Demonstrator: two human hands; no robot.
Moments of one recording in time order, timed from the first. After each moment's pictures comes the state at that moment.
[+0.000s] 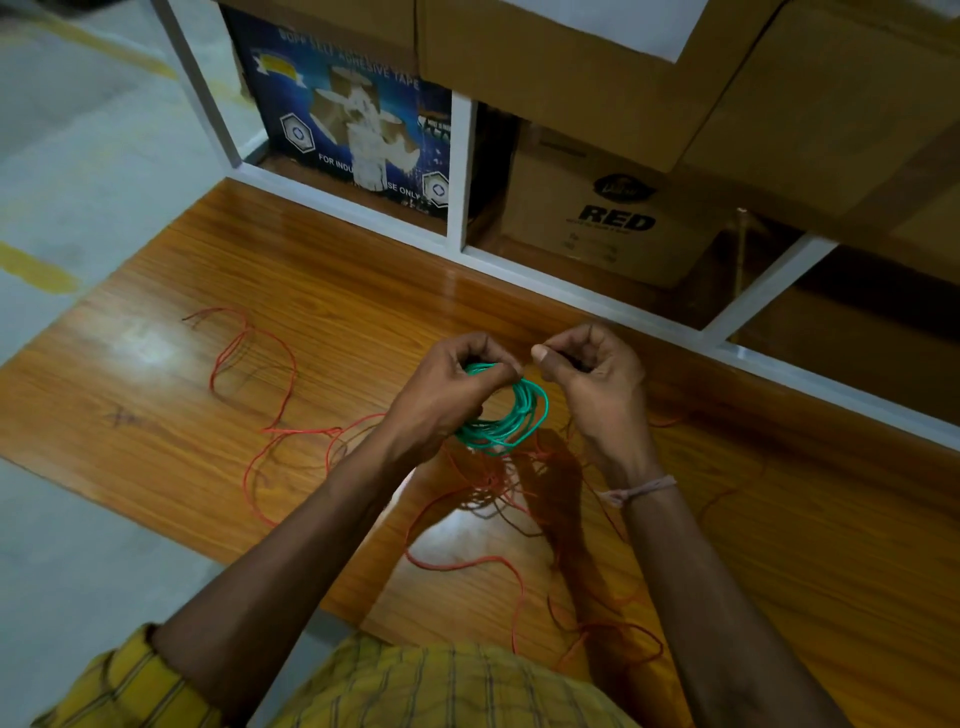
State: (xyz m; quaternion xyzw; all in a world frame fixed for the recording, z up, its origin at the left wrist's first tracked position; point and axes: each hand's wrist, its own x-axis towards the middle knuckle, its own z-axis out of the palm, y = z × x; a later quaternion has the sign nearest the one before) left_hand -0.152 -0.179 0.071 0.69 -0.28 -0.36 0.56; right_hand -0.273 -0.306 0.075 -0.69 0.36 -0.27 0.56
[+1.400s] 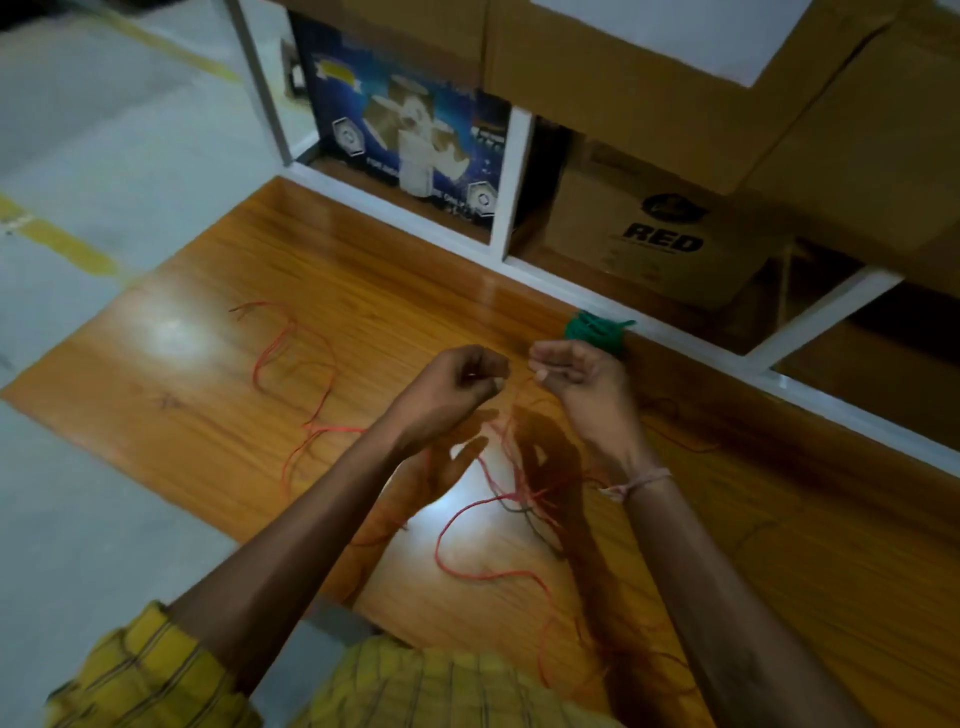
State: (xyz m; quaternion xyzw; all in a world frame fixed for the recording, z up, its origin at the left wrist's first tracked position) left_hand -0.103 -0.152 0.034 0.74 -0.31 -0.34 0.49; right_hand -0.229 -0.306 0.039 -0.71 0.35 -0.14 0.59
